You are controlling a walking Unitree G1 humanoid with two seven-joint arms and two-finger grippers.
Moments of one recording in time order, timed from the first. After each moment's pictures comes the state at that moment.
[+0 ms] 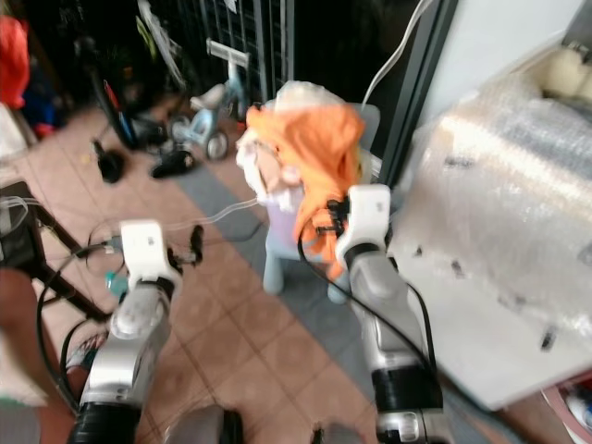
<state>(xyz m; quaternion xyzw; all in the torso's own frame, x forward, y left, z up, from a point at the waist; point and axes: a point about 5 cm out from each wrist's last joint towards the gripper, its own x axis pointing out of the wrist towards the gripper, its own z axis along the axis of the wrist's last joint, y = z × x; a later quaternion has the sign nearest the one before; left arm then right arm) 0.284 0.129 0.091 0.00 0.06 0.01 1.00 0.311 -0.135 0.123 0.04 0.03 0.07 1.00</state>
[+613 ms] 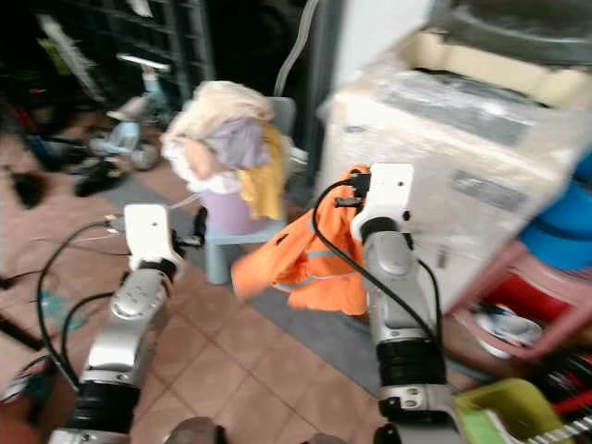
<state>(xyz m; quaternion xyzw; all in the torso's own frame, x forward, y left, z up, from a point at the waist) 0.301 0.131 0.119 0.01 0.02 0.01 1.00 0.332 -0.144 0.149 0.02 -0.03 0.03 1.00</state>
